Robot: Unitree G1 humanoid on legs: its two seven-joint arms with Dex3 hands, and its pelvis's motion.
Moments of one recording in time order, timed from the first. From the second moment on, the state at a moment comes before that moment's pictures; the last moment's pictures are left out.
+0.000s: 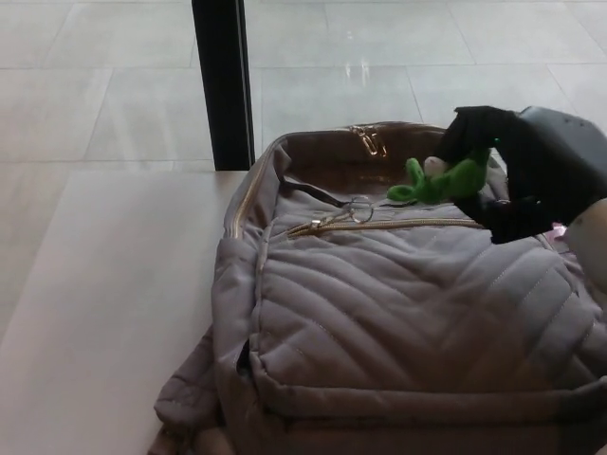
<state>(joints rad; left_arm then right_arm) 0.01 0.50 0.29 1.24 -0.09 -0.23 -0.28 -0.58 -0.52 0.21 -0.07 -0.60 0.27 0.21</state>
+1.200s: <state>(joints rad) 0.02 0.51 0.34 1.25 -0.10 -0.18 -0.31 -0.25 -0.82 -0.23 0.15 -0.41 0.25 0.28</state>
